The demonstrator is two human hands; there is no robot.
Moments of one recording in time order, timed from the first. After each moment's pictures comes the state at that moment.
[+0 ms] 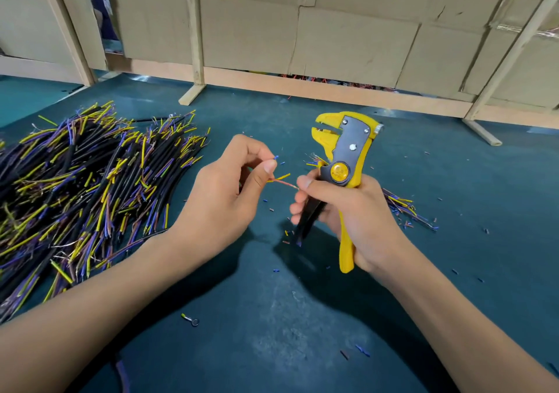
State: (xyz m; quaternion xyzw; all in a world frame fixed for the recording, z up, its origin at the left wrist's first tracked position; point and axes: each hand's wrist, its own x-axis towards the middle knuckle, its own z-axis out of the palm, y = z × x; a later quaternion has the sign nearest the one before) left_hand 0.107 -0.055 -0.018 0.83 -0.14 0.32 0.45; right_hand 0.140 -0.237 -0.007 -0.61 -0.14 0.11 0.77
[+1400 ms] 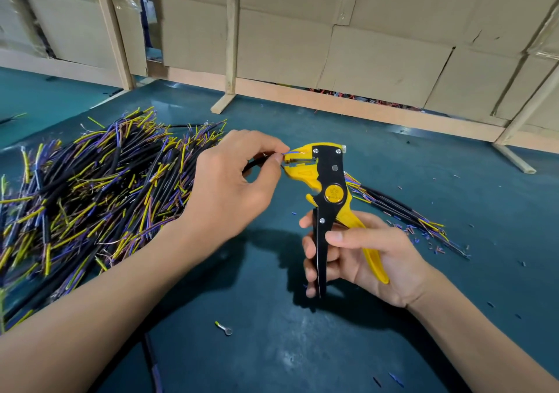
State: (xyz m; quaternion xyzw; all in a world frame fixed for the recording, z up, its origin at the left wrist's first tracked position) left_hand 0.108 -0.029 0.003 0.80 -0.08 0.43 0.40; right_hand 0.134 -0.242 -0.013 -0.53 -0.22 0.39 0.72
